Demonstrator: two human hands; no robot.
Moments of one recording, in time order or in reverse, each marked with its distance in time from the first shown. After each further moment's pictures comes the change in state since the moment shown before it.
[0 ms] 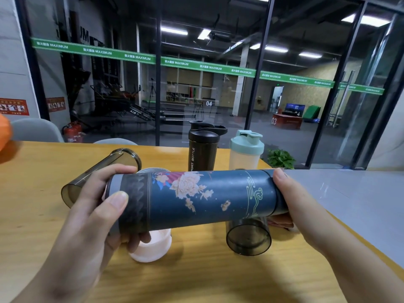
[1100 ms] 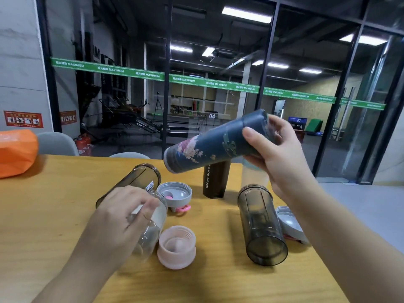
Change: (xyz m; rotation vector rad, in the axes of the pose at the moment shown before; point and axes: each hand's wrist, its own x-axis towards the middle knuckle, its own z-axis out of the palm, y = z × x) left_hand 0.034 -0.011 -0.059 0.945 -0.080 0.598; right_hand 0.038 -0.095 0.053 0.216 0.232 -0.265
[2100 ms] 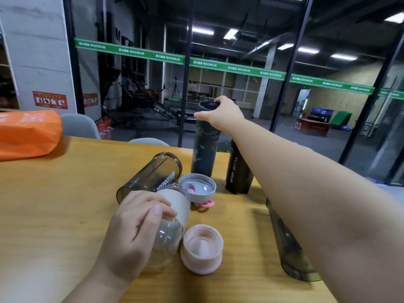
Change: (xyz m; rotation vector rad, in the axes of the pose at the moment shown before) left_hand -0.018 -0.027 0.012 -0.163 0.104 -0.117; right_hand 0.144 0.069 0.139 -0.829 -0.235 0.054
